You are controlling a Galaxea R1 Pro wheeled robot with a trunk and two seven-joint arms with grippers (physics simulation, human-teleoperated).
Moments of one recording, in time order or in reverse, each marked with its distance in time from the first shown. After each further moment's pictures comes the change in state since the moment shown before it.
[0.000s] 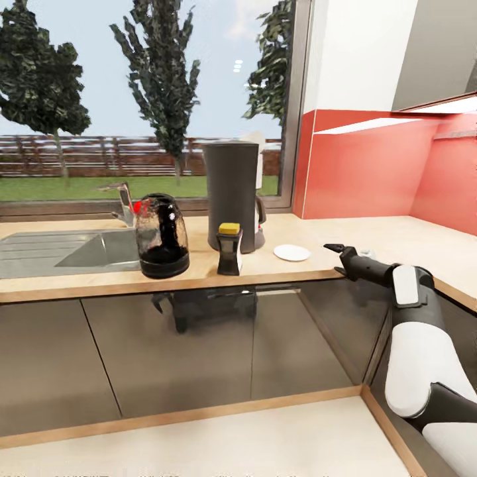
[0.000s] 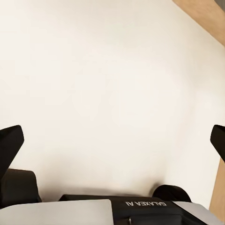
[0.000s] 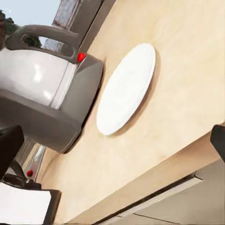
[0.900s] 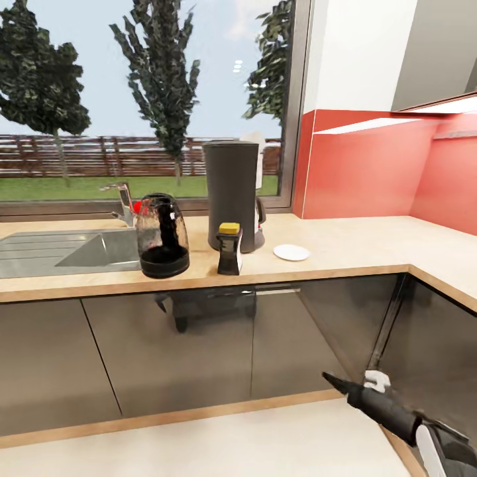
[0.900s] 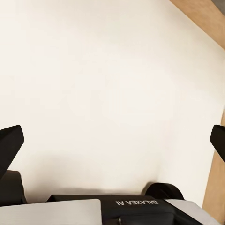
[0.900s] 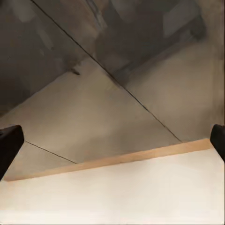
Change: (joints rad) left arm 0.000 -0.026 0.000 -0.003 0.000 -0.001 -0.002; right arm 0.840 -0.027 0.183 -0.329 0.227 -0.376 0.579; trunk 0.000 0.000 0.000
